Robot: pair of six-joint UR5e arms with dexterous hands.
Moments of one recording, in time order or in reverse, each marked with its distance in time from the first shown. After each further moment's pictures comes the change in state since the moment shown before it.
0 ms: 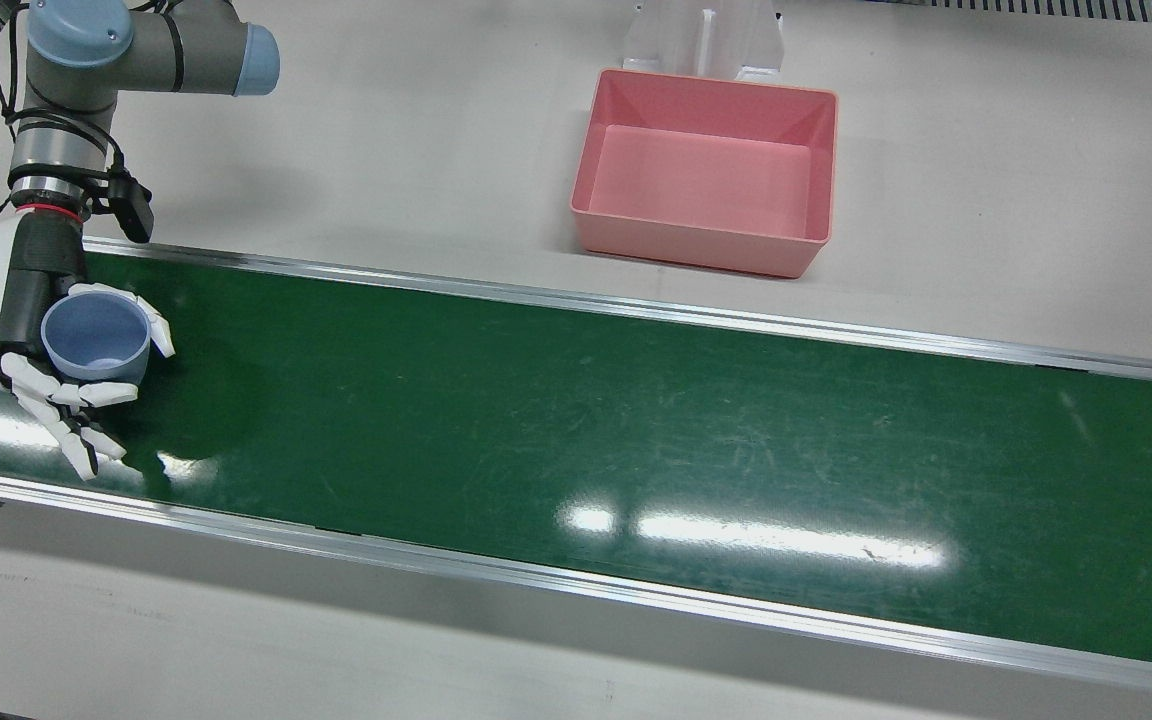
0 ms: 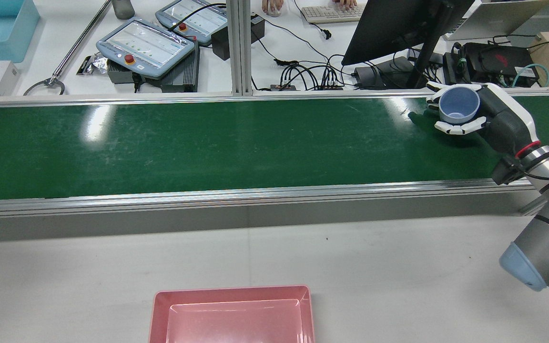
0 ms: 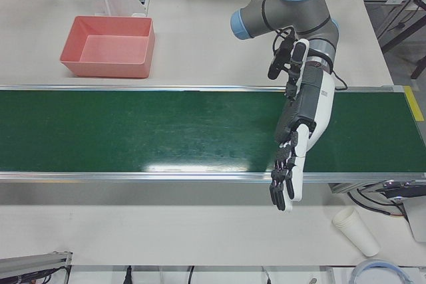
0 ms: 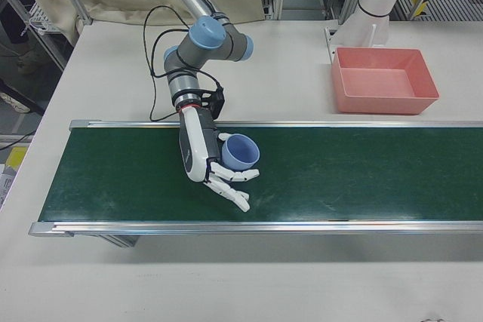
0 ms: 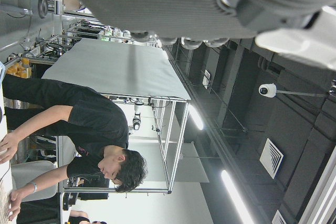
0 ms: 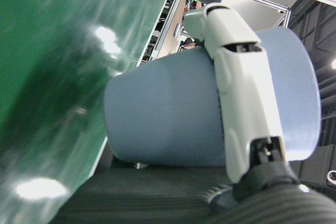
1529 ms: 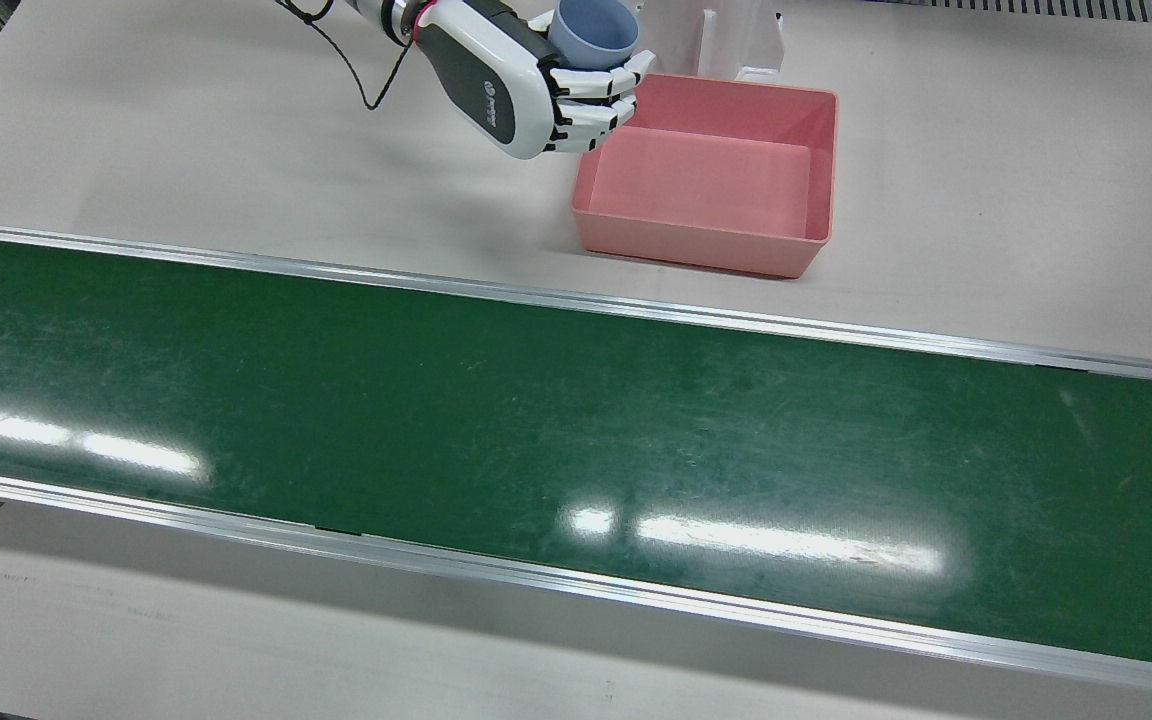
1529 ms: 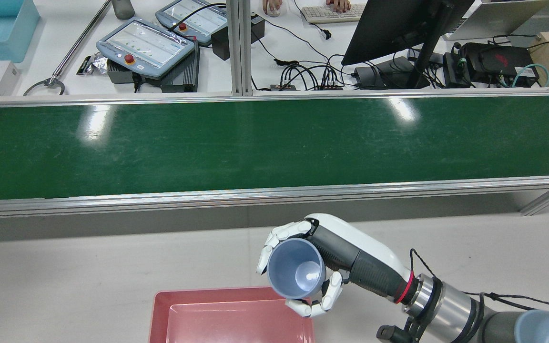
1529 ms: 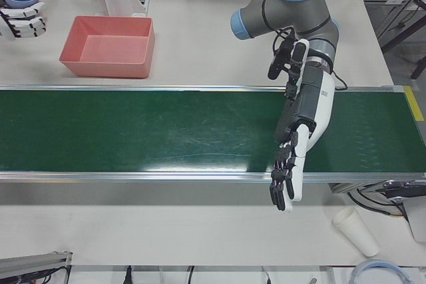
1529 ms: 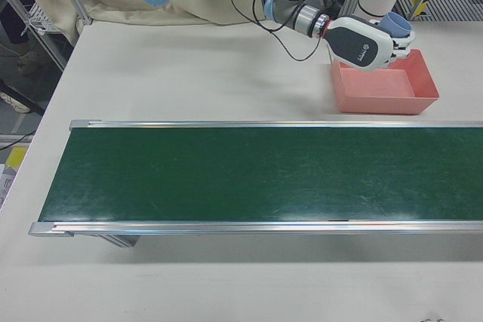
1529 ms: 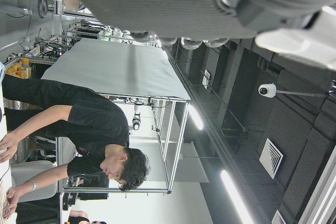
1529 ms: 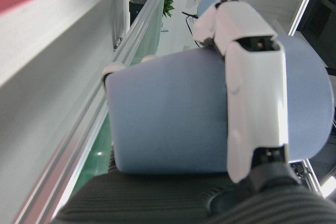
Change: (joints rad) left arm 0.000 0.000 0.000 0.000 0.000 0.000; right arm -0.720 0.054 0.572 -0.131 0.082 -0.336
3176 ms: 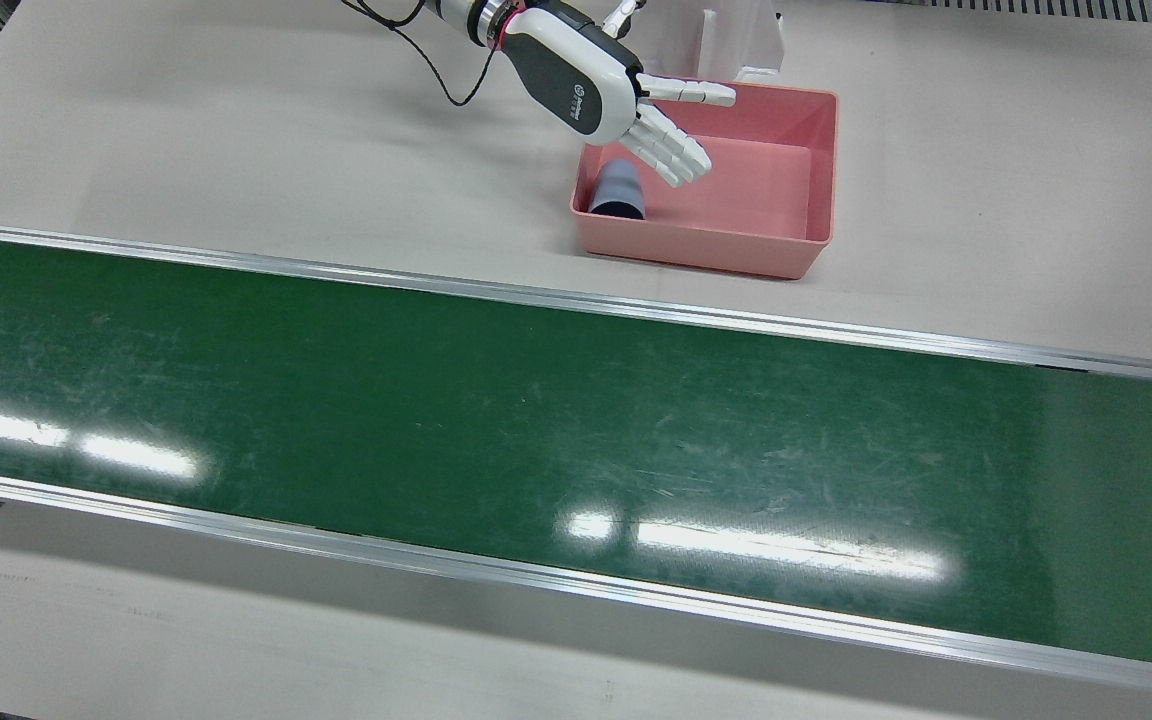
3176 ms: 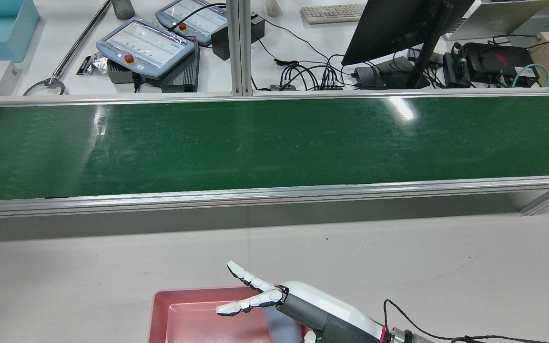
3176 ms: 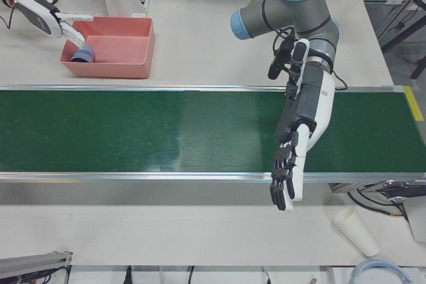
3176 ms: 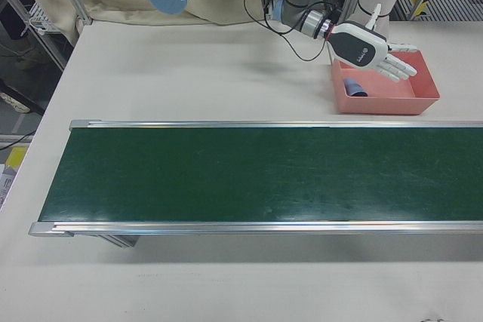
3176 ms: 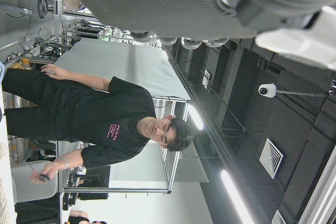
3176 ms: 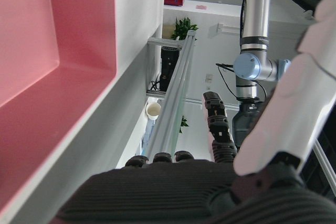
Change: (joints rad) left arm 0.000 0.000 0.000 0.000 0.000 0.000; right arm -0.192 0.025 -0.081 0.016 0.053 -0.075
